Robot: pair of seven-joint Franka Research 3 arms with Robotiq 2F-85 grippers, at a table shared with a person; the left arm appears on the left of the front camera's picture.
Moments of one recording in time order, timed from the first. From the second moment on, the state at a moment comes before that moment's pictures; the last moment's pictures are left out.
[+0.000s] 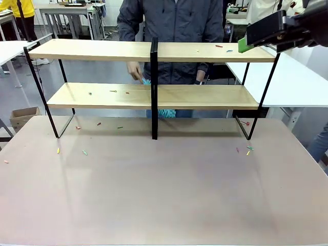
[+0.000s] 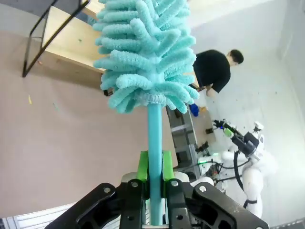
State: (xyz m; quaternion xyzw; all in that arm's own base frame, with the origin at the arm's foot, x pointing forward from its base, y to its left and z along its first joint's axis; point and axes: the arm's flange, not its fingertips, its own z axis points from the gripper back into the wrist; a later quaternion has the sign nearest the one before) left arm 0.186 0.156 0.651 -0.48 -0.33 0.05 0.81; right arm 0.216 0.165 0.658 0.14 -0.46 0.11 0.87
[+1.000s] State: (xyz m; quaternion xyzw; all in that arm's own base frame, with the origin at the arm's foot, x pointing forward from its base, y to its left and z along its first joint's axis) left arm 0.238 0.062 0.655 -0.44 -0.21 -0.17 0.86; right arm 0.216 0.165 0.658 0.14 -0.46 0.11 0.87
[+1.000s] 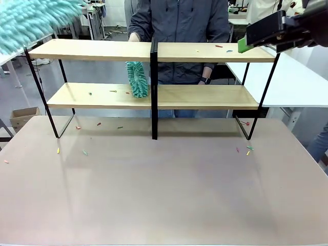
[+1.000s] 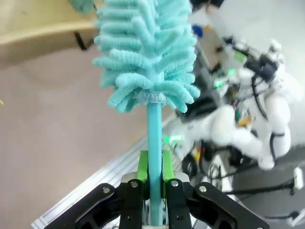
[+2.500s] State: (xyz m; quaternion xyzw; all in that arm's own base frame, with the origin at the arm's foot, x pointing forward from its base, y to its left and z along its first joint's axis) left arm 0.116 0.254 0.616 -0.47 -0.37 -0.01 0.80; right arm 0.216 0.165 0.659 0.14 -0.46 0.11 0.87
